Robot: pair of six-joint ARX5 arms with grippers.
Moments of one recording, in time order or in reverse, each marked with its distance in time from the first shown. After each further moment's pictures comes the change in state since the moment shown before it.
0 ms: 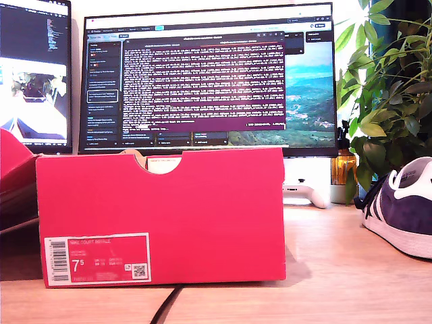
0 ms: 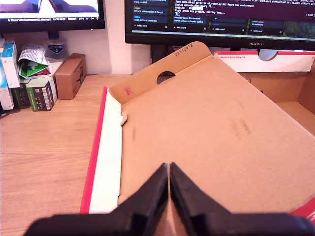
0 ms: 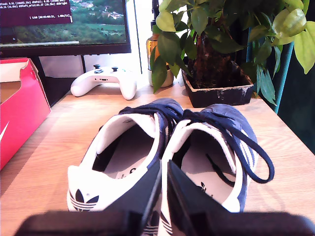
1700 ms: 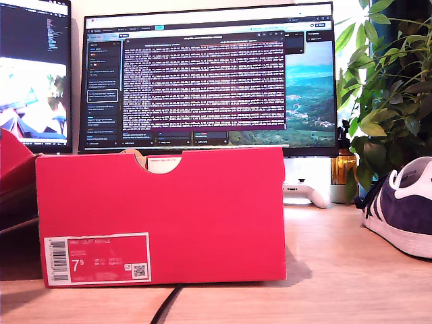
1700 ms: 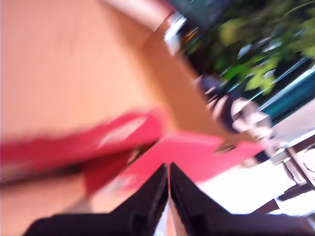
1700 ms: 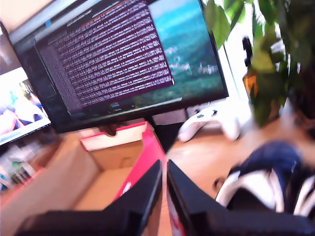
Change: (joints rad) left arm -0.344 0.130 0.009 -0.016 0.256 -0.629; right arm 0.000 0.259 0.209 0.185 -0.326 0.274
